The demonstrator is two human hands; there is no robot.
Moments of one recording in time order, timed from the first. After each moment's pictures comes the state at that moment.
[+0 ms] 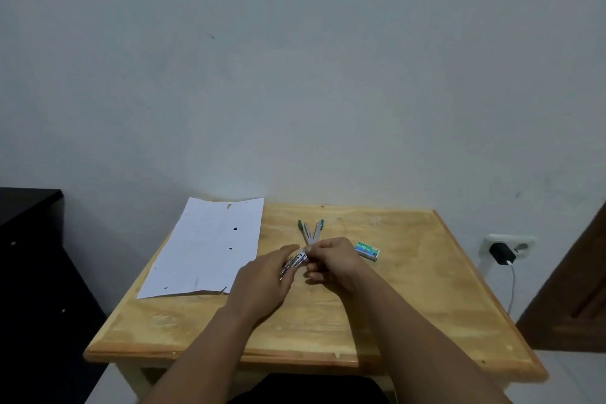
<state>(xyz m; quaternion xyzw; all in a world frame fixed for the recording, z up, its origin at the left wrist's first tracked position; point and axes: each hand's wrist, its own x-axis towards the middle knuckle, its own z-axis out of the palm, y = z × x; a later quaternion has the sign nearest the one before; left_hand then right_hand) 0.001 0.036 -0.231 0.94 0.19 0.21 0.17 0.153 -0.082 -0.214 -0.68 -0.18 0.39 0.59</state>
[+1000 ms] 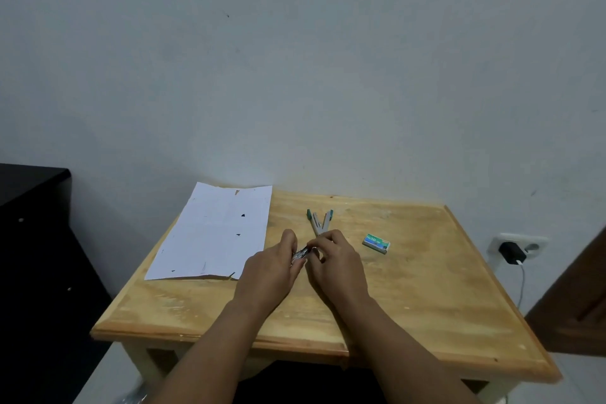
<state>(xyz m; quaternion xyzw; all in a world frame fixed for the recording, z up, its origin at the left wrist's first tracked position) -0.003 0.028 -0.236 0.95 0.21 0.22 0.12 0.118 -0.075 -0.264 -0.82 -0.41 -0.11 0.39</state>
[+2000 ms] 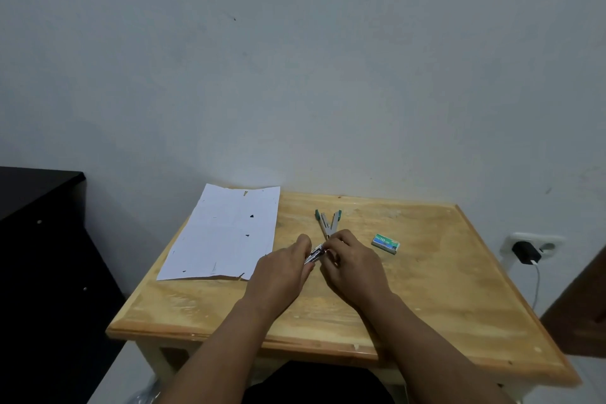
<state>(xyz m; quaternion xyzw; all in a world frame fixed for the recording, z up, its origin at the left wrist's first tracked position) -0.004 0.025 -0.231 0.96 0.18 0.19 0.10 0.135 -0.091 -0.262 -0.81 -0.48 -0.17 0.29</state>
